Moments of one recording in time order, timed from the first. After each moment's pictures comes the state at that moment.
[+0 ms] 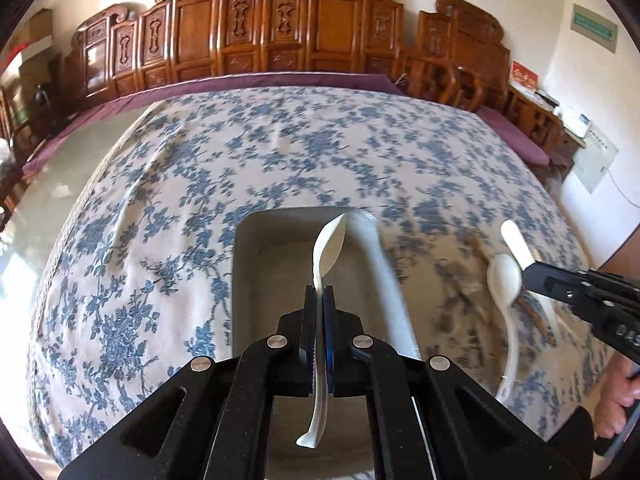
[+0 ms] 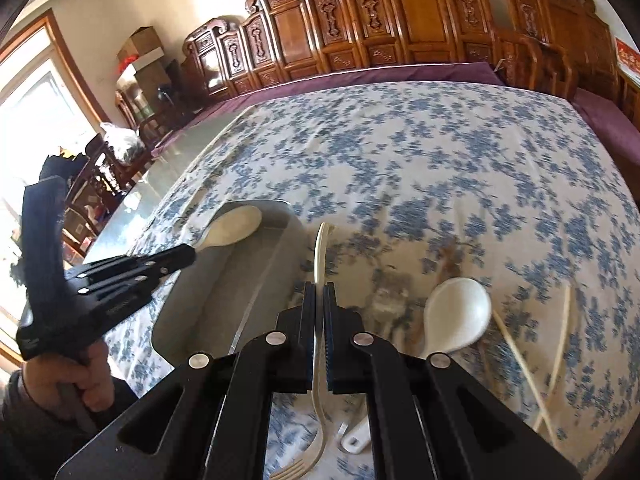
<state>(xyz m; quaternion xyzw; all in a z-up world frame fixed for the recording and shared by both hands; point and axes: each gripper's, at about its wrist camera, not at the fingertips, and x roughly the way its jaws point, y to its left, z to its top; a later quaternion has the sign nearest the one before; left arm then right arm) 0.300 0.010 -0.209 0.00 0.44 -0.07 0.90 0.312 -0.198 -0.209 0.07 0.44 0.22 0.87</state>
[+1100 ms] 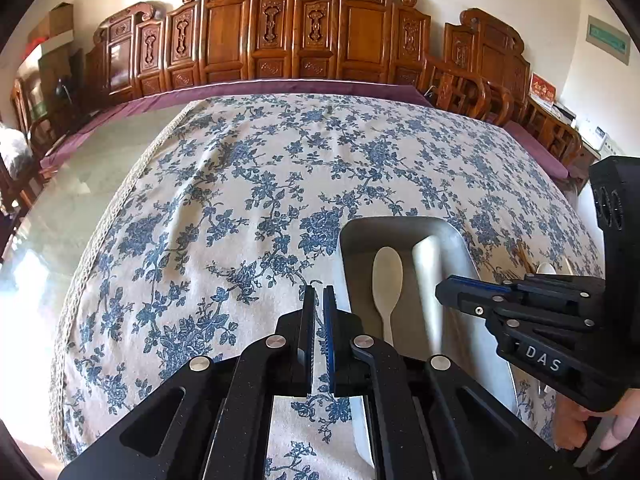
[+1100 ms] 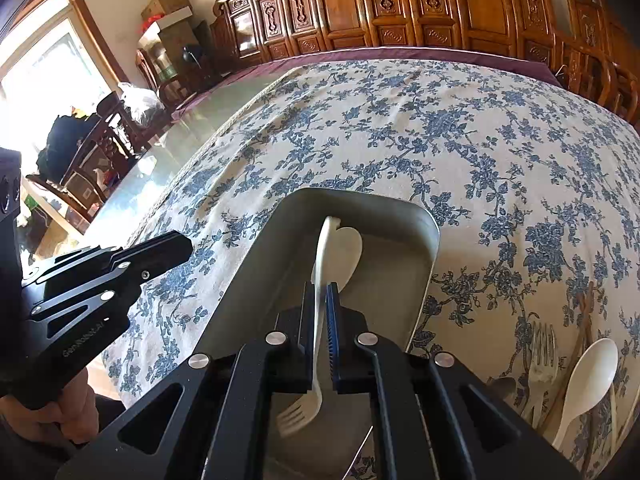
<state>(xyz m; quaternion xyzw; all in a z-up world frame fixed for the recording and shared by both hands) 0.302 0.080 -0.207 -0.01 0.42 -0.05 0.90 0.356 -0.073 -0.248 0.03 0.47 0.26 0.84</state>
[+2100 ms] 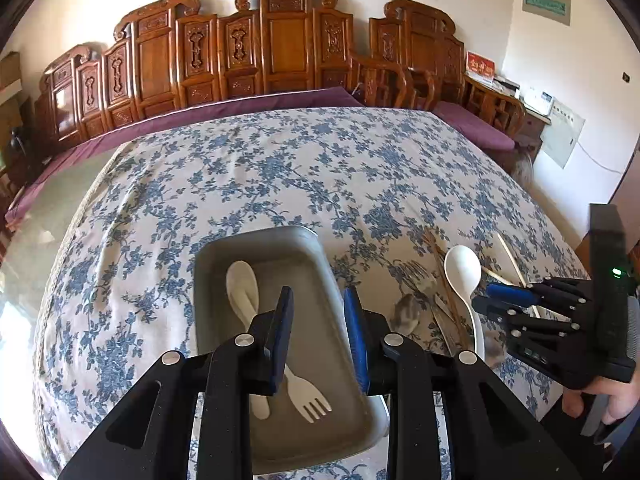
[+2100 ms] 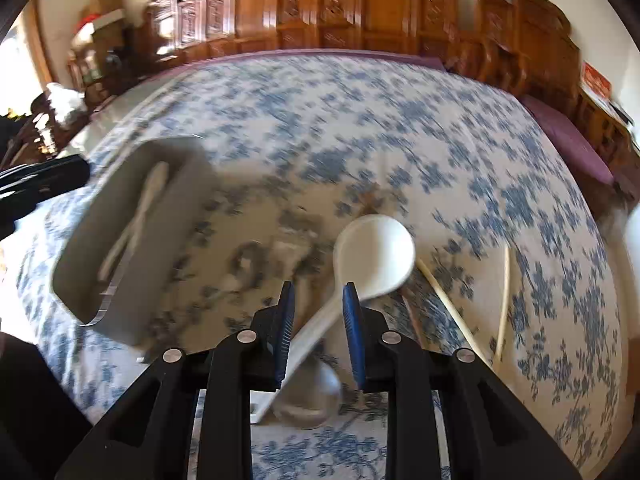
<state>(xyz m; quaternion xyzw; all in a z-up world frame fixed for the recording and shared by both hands) 0.277 -0.026 -0.187 0.04 0.40 -0.14 0.90 0.293 -0.234 -0.268 -0.01 0.48 0.09 0.88</state>
